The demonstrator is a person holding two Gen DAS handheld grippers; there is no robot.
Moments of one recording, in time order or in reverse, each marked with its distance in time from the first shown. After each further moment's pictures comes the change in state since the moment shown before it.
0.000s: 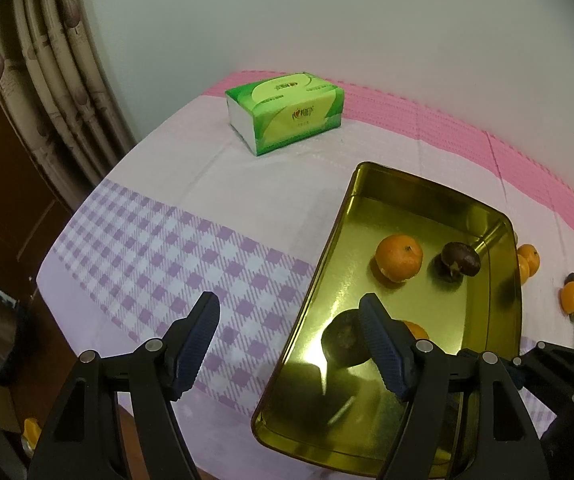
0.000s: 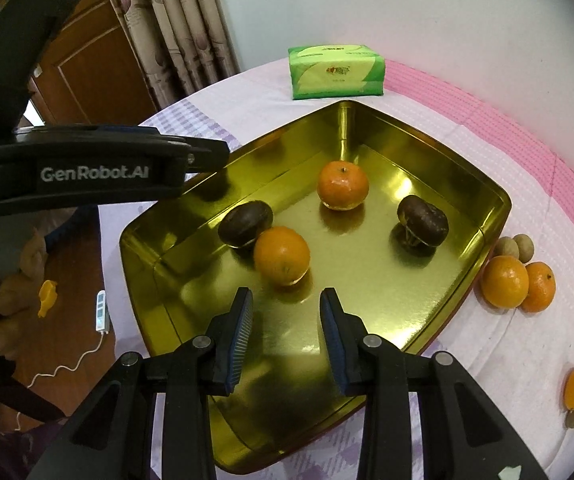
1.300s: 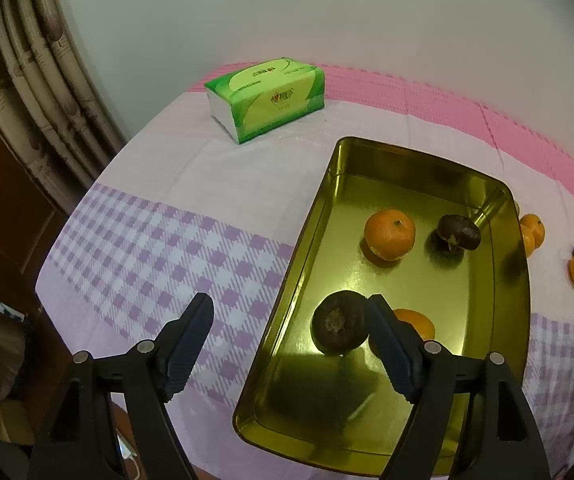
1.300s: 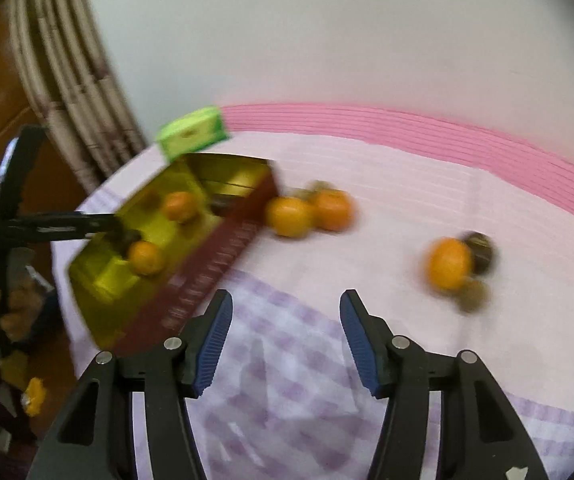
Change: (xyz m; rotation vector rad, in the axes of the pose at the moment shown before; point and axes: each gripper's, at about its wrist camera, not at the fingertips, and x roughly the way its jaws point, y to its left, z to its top) left arm 0.010 -0.019 -0.010 0.074 0.029 0.027; right arm -0.105 -0.114 -0.101 0.349 -0.217 -0.227
